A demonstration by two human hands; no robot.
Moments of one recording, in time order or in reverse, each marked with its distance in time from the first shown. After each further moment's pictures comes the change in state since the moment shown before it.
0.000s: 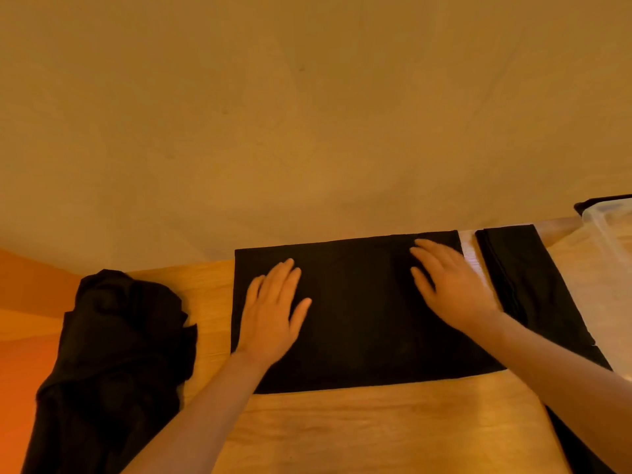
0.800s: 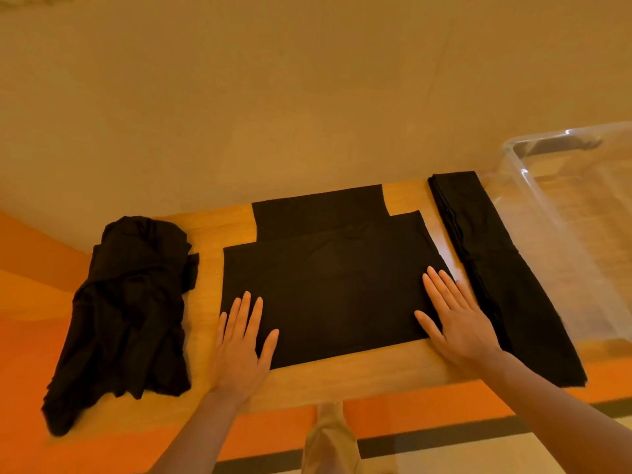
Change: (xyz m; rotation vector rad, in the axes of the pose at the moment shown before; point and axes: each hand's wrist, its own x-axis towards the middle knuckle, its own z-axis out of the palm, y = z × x) left_hand -0.198 0.035 0.012 0.074 -0.133 -0.230; right_hand -0.216 0.013 0.010 -0.092 -0.208 0.131
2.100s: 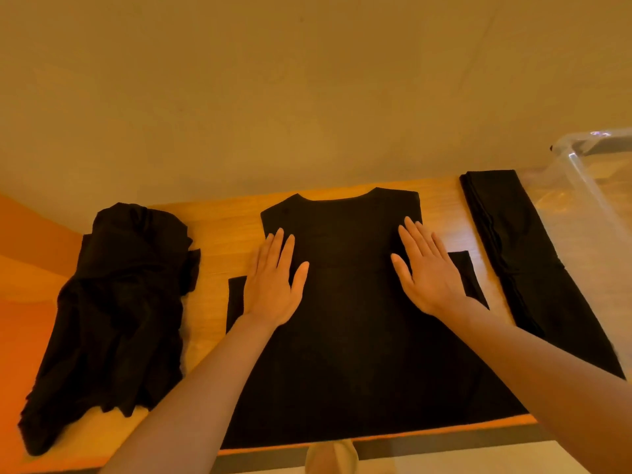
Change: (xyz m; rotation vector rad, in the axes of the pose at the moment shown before) left_hand 0.119 0.035 -0.022 -0.100 0.012 0.019; right_hand 0.116 -0.060 -0.013 0.085 0.051 -0.052
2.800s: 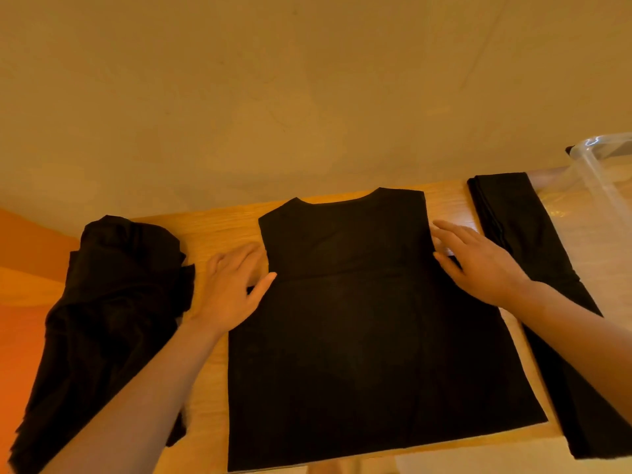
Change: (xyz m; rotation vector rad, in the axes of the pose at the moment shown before) left_hand 0.022 -0.066 -0.033 -0.027 0.007 0.181; right_hand 0.023 0.059 -0.049 -0.018 -0.041 -0.154
